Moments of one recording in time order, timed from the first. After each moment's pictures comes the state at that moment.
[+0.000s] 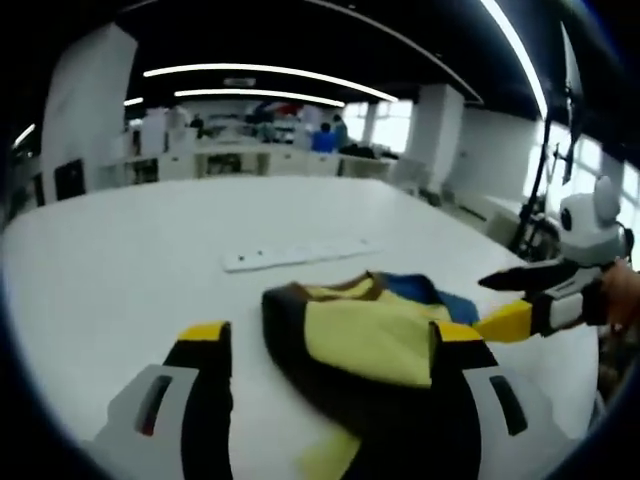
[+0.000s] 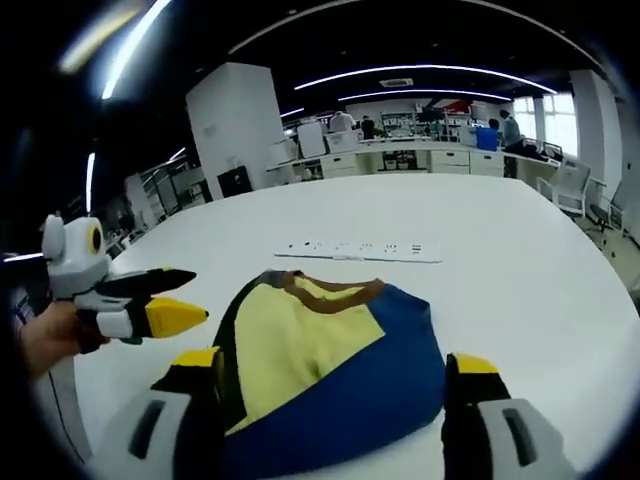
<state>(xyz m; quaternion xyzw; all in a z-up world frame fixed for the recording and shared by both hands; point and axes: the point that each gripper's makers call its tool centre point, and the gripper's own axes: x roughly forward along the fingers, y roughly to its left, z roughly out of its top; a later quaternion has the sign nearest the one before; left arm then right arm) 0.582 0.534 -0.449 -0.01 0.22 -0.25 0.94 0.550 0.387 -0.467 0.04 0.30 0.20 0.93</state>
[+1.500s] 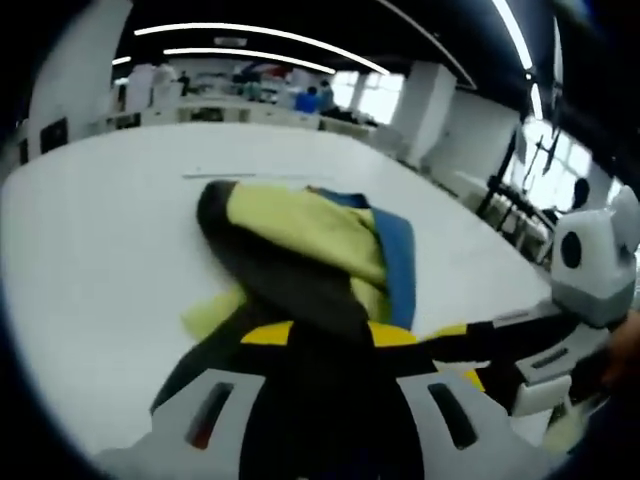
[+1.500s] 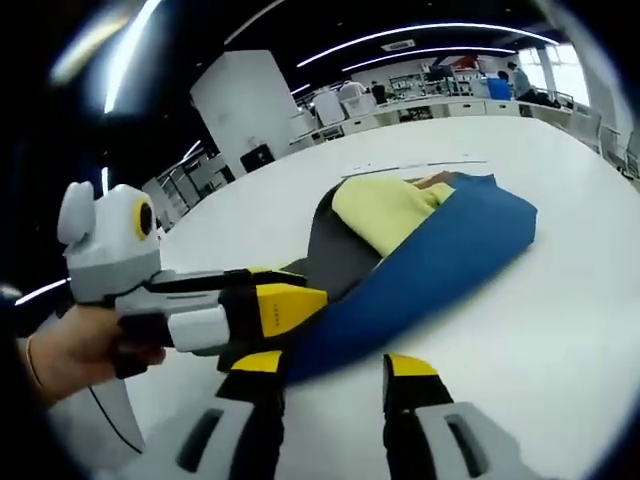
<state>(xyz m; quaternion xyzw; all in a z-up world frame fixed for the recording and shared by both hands) 0.475 0.493 -0.510 -0.06 0.30 -0.29 0.91 0.422 0.470 -0.520 0.12 0.36 0.25 0.89</state>
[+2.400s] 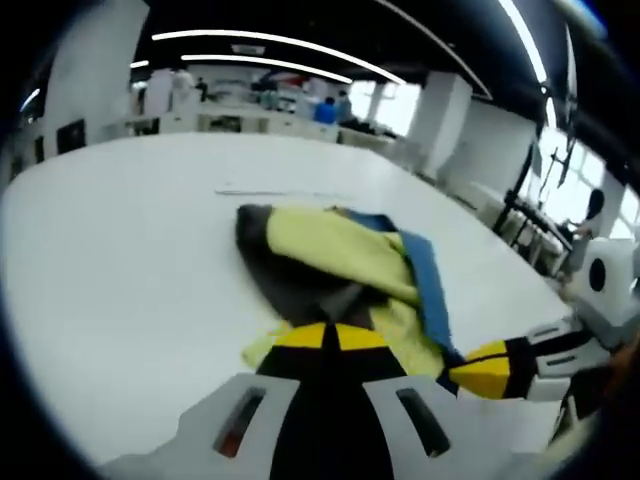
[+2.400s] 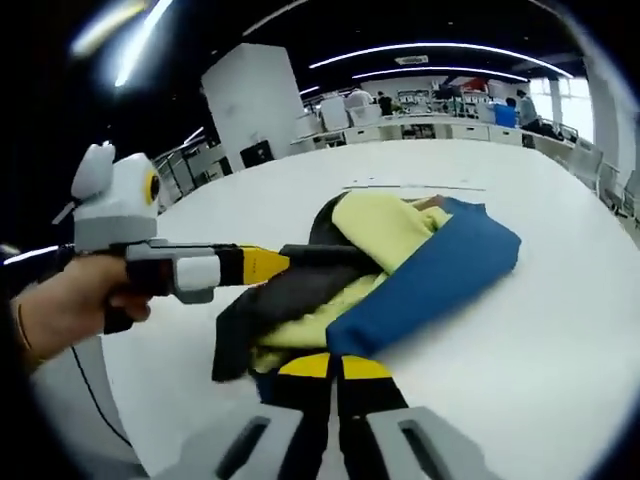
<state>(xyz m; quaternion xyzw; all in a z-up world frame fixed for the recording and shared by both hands) 0.494 0.539 -0.484 -0.05 0.28 -0.24 0.93 0.424 0.444 -0.497 0.01 0.32 0.23 0.92</state>
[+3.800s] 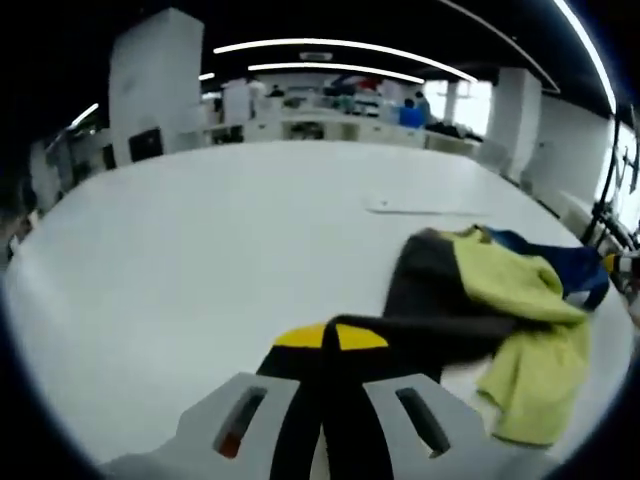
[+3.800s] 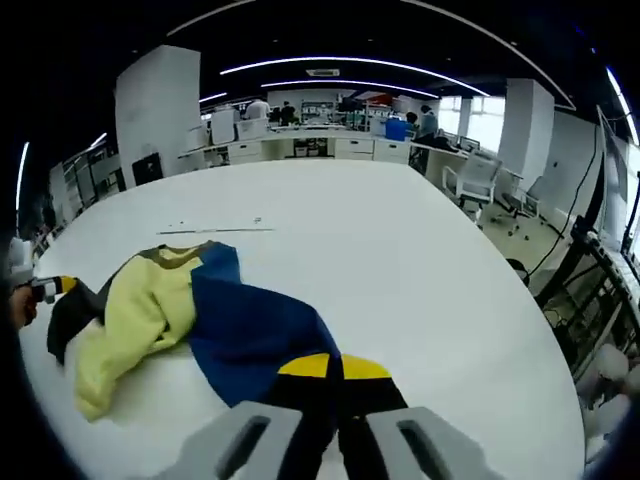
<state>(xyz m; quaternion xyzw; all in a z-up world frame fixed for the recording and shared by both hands) 0.565 0.702 -0.493 0.00 0.29 -0.06 0.96 0.508 0.177 -0.477 -0.01 0.34 -0.02 0.94</state>
